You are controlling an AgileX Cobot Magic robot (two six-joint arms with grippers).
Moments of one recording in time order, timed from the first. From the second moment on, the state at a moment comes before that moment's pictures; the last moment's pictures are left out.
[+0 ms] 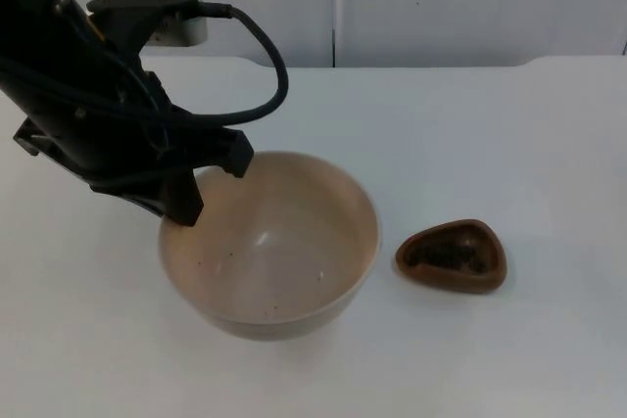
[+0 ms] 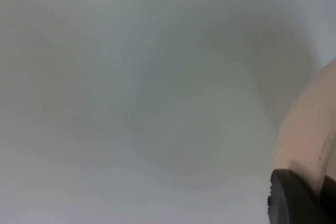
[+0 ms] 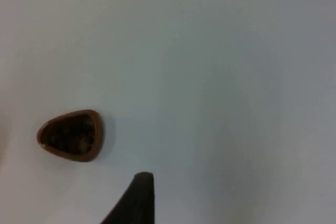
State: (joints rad) right arm 0.06 0.94 -1.04 0.08 0.99 -0.08; left arm -0.40 1.66 -0.94 -0.30 0.62 0.15
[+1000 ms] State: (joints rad) right arm 0.48 1.48 -1.13 -0.07 0.94 0.27; left arm -0.40 1.66 -0.94 -0.30 0.62 0.15
